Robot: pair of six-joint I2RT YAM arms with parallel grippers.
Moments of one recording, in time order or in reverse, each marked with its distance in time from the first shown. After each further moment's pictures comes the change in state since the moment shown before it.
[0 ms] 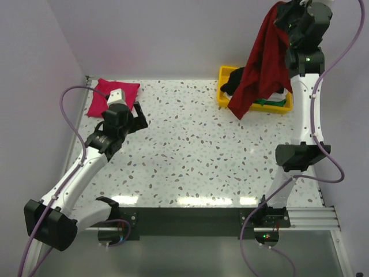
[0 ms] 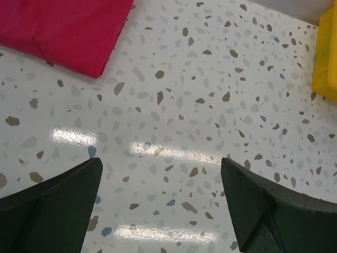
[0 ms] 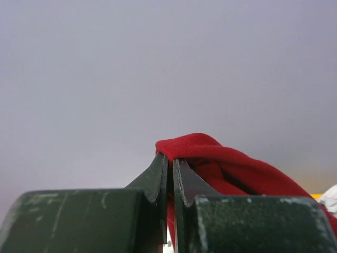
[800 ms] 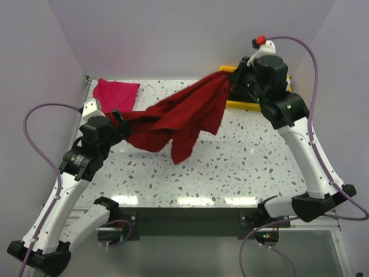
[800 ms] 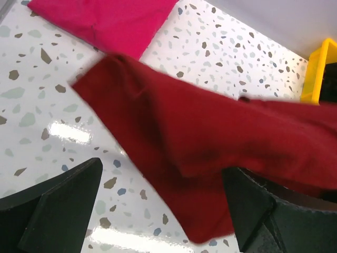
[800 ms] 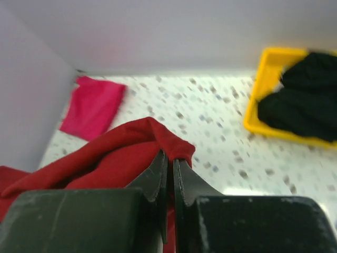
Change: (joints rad) left arm 0.000 -0.257 0.066 -0.307 -0.088 -0.132; right arm 0.469 -0.475 -0.550 -0.282 0.064 -0.030
